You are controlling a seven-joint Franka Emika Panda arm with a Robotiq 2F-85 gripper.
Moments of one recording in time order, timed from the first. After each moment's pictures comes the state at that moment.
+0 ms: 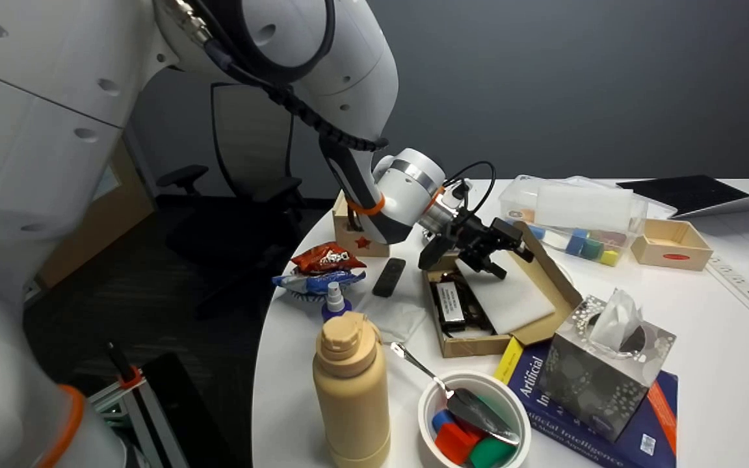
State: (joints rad) arm 0.04 0.70 0.04 -1.79 -1.50 2.12 1.12
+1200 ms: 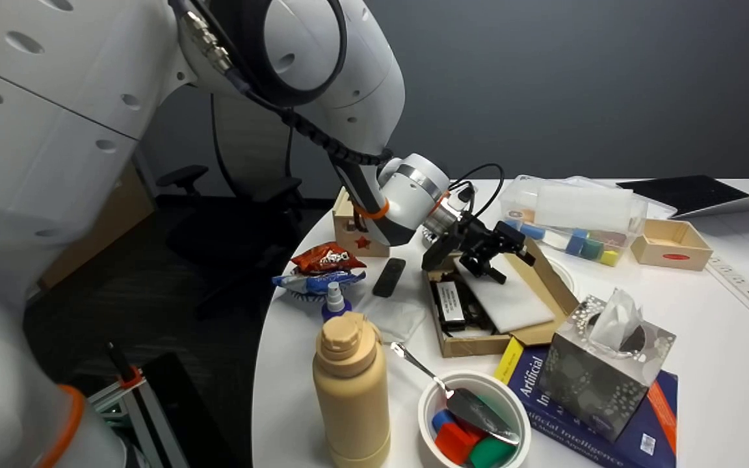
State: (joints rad) arm 0.04 0.76 0.04 -1.72 -1.45 2.12 0.99
